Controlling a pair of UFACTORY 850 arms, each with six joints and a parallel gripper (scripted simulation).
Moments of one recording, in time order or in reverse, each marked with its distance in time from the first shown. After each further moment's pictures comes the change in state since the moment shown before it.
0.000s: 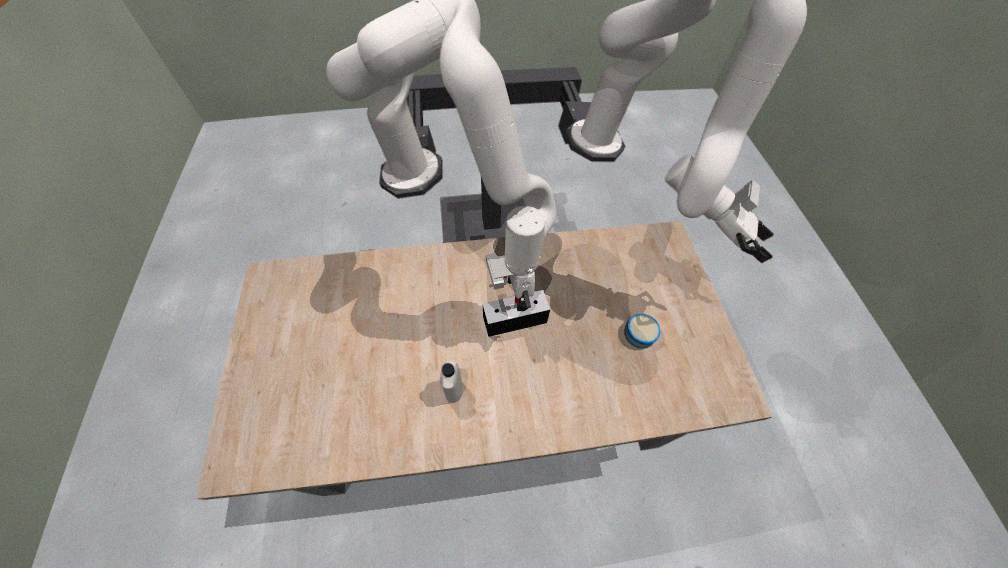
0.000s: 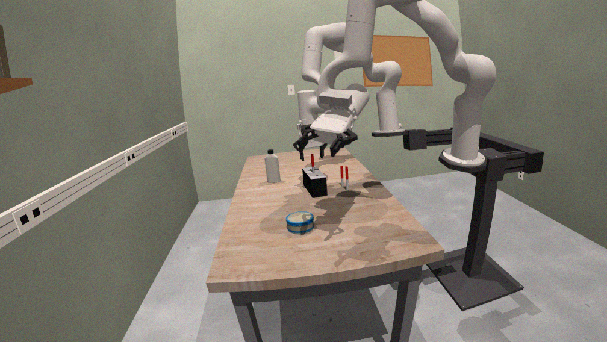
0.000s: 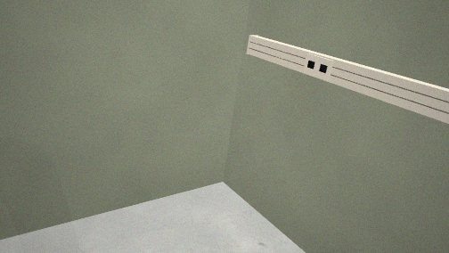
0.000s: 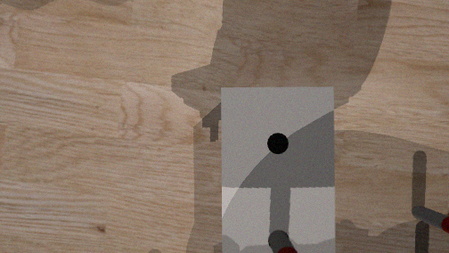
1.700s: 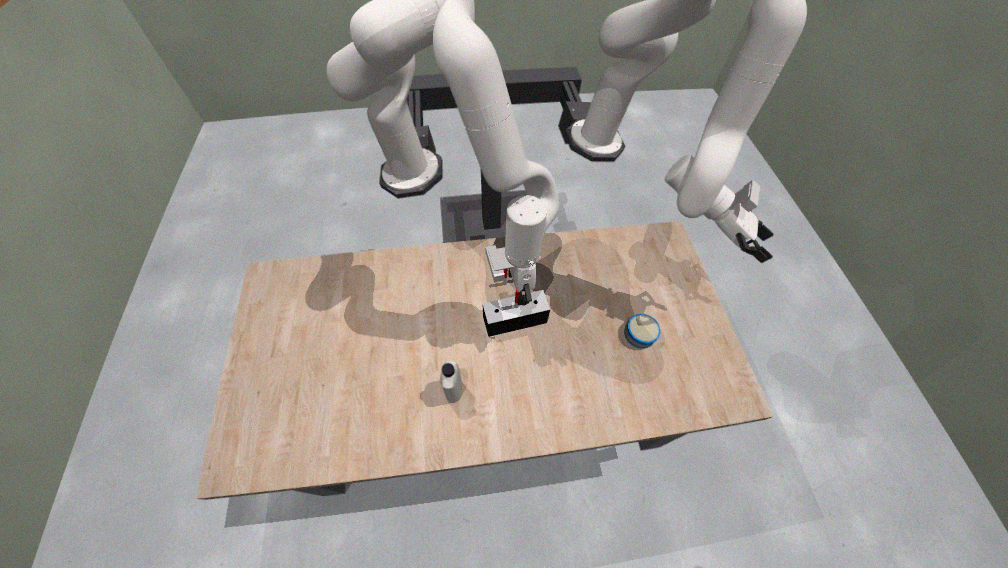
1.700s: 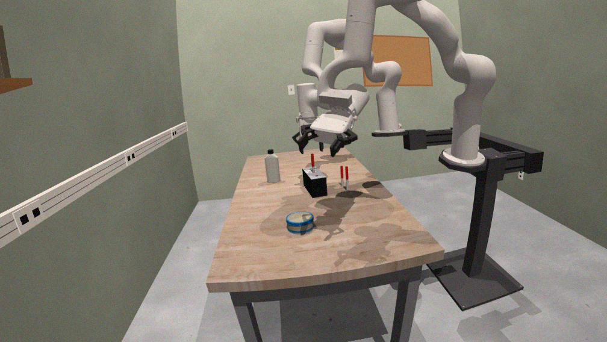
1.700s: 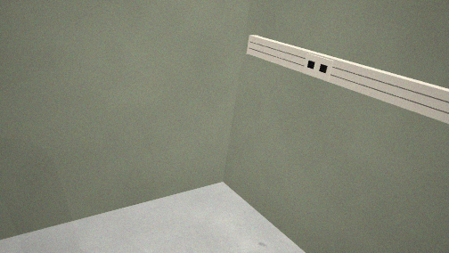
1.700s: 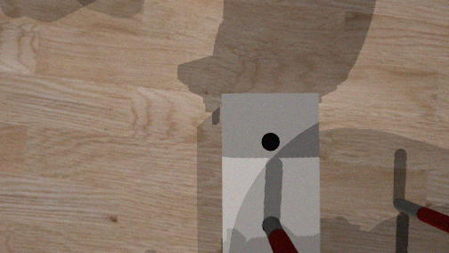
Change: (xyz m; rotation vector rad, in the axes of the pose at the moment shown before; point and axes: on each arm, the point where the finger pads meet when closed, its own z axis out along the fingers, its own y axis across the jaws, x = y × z) left arm 0.000 0.000 0.000 0.000 0.000 0.000; right arm 0.000 0.000 -0.033 0.000 0.000 0.000
